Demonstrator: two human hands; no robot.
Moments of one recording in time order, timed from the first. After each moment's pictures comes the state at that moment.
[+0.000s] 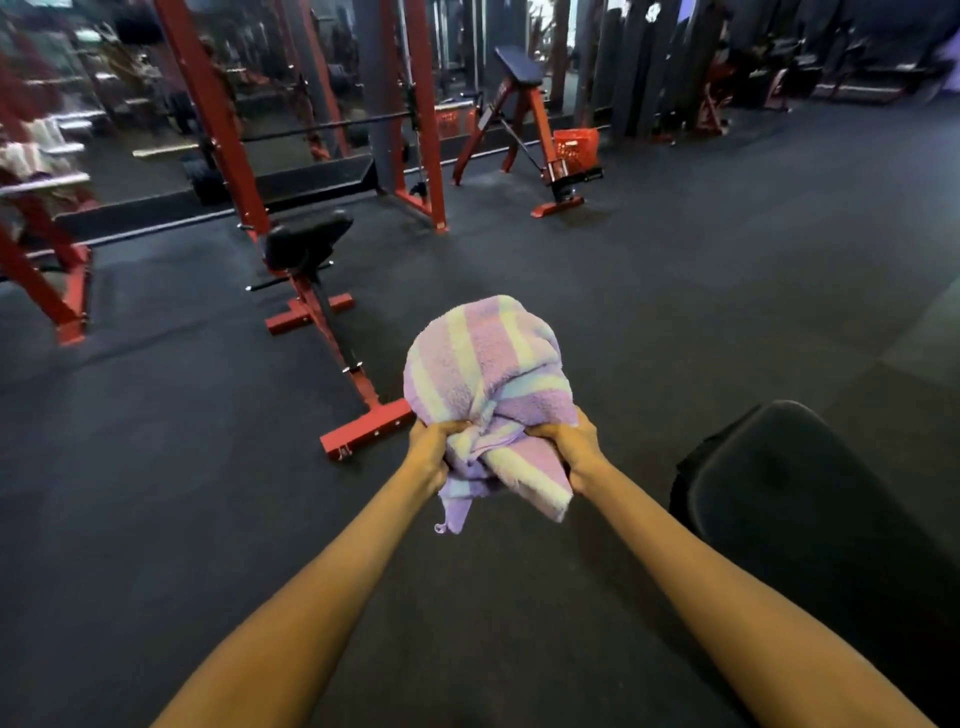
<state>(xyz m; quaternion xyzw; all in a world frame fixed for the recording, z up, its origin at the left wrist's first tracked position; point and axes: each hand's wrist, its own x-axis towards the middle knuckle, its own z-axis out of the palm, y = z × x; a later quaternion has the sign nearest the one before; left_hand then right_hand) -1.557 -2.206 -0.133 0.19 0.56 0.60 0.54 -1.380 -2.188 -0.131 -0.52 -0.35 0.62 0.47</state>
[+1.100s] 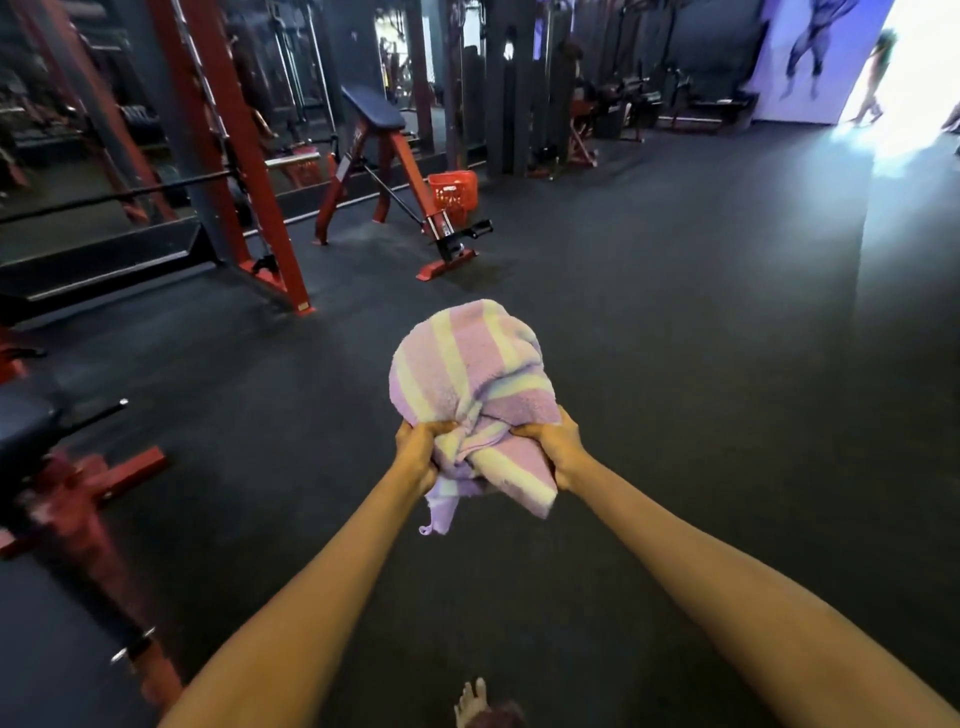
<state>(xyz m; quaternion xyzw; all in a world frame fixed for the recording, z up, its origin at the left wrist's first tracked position) -1.455 -1.388 -0.129 0.26 0.53 0.54 0.61 -1.279 -1.395 -0.148 -0.57 -0.32 0.54 0.54</state>
